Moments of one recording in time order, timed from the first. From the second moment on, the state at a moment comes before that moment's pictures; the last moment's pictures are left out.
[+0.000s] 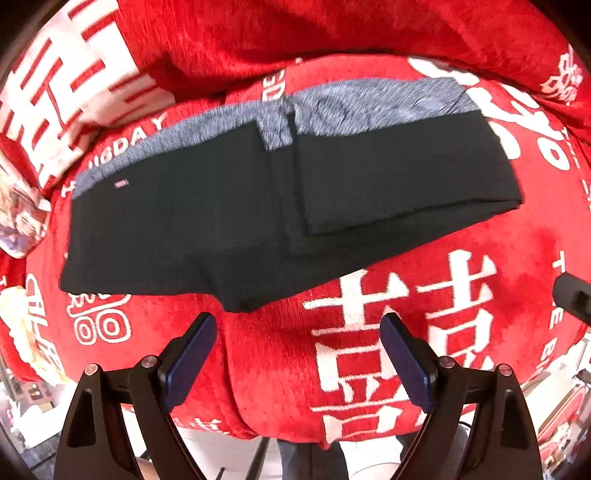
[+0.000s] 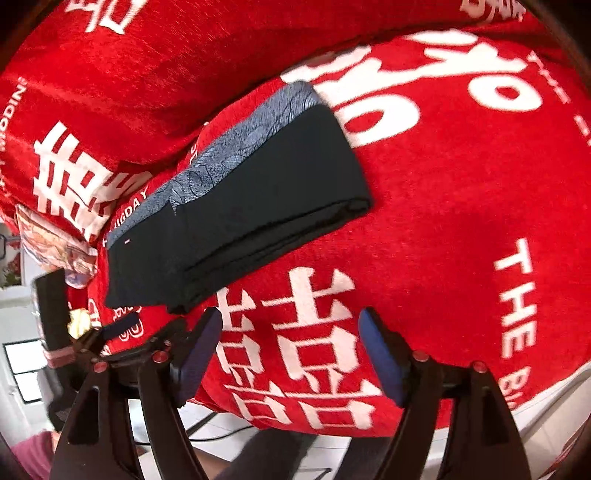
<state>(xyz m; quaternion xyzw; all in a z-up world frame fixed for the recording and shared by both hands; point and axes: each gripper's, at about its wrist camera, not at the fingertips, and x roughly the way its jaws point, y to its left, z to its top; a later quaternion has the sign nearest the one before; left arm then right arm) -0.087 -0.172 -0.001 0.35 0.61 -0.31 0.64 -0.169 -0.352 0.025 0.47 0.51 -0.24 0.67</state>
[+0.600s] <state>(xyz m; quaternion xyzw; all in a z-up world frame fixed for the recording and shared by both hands) -0.090 -0.169 0.097 0.31 0.58 -0.35 0.67 -0.190 -0.347 0.106 0.39 0.54 -0.28 0.69</state>
